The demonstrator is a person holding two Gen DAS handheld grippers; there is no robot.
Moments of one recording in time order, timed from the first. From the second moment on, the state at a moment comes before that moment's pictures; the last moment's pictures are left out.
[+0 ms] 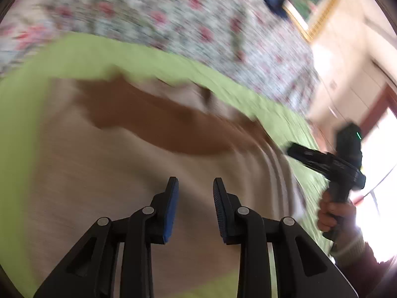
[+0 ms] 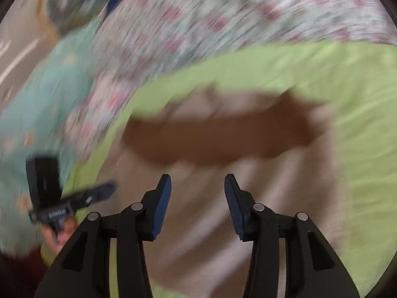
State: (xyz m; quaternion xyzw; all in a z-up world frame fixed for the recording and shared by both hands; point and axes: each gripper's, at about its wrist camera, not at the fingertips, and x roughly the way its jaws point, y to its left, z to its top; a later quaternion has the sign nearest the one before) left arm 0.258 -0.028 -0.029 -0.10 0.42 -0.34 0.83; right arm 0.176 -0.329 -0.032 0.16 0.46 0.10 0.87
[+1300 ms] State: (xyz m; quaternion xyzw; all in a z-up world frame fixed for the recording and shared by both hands) left arm 0.171 0.065 -0.058 -0.18 0.44 -0.20 0.86; right arm 0.047 -0.338 -0.028 0.25 0.41 -0.07 0.88
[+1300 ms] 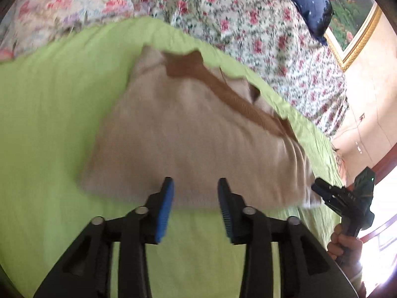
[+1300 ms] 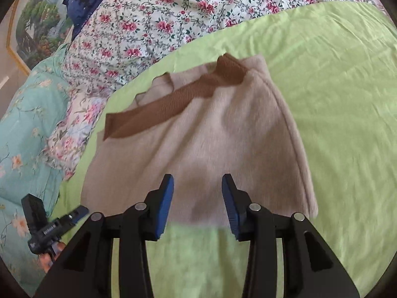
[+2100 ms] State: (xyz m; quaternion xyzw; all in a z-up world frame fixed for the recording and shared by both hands) left arm 0.229 0.103 -0.089 -0.31 0.41 -0.11 0.85; right arm 0.053 -0.336 -0.027 0.25 0.41 -0.04 0.87
